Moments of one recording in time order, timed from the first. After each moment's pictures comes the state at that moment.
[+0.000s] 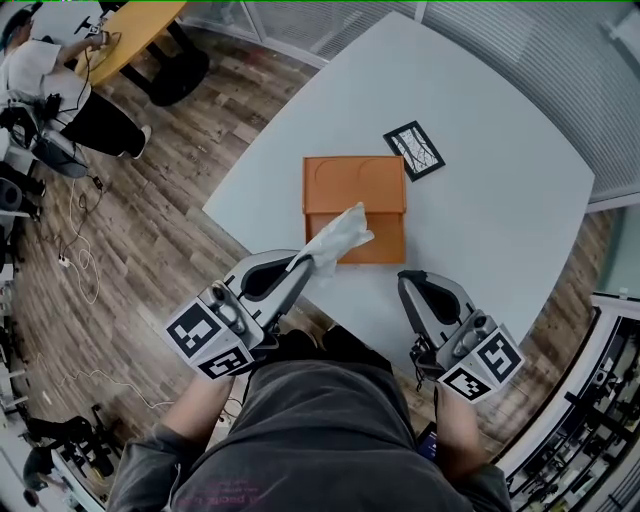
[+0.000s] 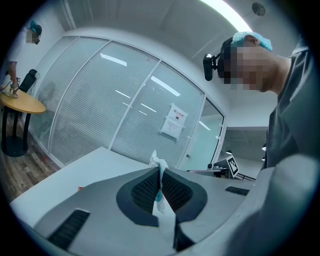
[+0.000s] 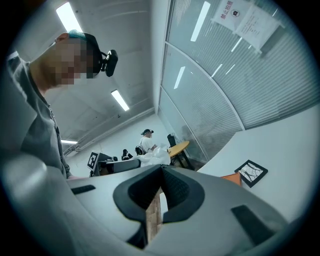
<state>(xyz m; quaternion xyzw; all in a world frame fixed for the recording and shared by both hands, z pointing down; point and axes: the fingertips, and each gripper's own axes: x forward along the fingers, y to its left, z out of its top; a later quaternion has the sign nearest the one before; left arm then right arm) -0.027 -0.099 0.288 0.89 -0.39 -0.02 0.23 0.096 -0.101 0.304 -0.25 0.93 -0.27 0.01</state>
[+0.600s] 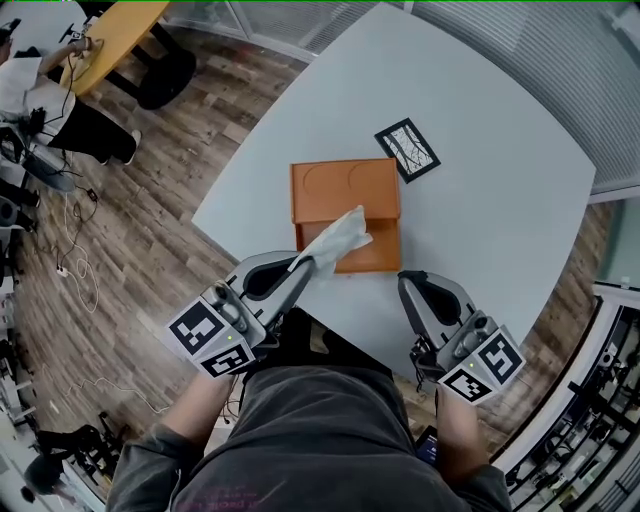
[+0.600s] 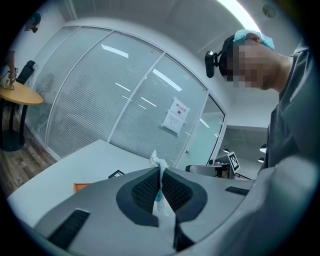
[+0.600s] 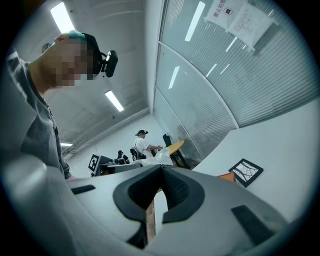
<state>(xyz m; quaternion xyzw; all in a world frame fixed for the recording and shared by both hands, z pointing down) -0.019 -0.137 0.323 0.89 -0.37 0.00 0.26 0.103 -0.134 0.325 -0.27 0.92 -0.28 0.01</state>
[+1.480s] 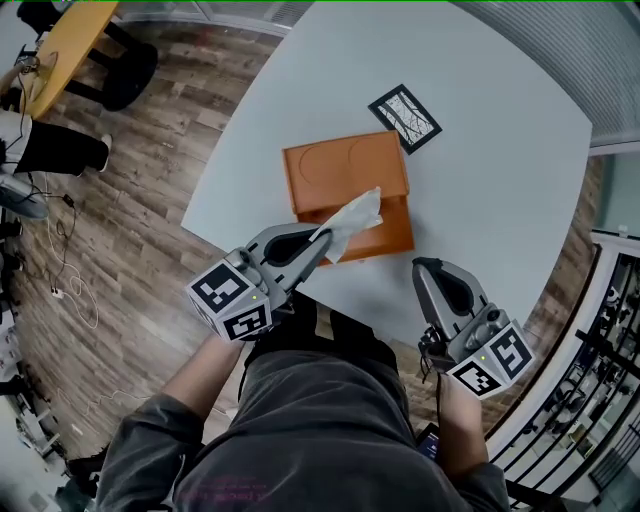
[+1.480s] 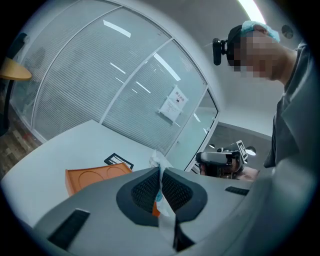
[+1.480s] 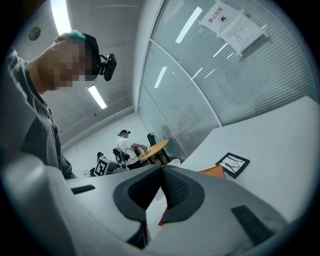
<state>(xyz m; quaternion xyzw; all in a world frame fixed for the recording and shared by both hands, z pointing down) -0.023 -0.166 0.398 0.91 -0.28 0.04 0.31 0.089 -0.134 0.351 -0.37 0.88 -0.30 -0.02</state>
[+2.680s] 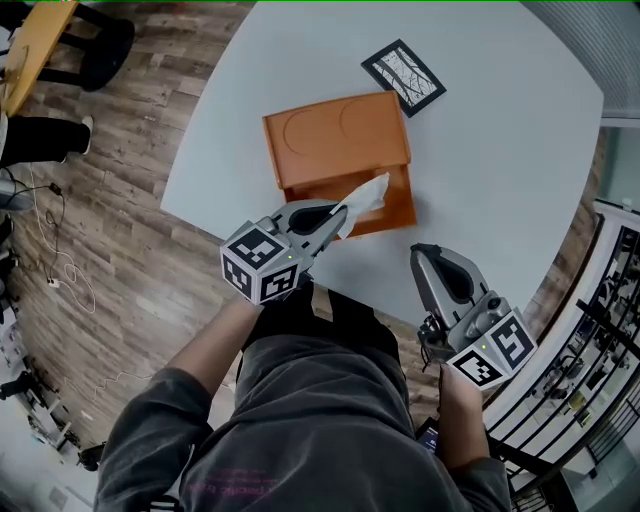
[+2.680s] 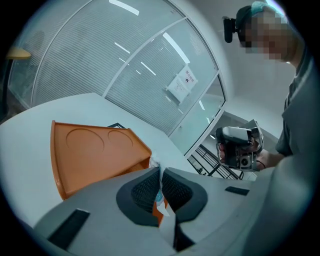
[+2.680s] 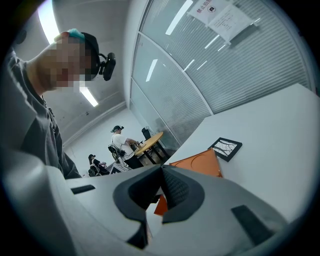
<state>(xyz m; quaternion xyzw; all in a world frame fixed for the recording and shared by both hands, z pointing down) 0.018 -0.161 0.522 0.89 -0.24 0.11 0.37 0.095 -0.129 0.404 -0.37 0.86 -0.35 -0.04</state>
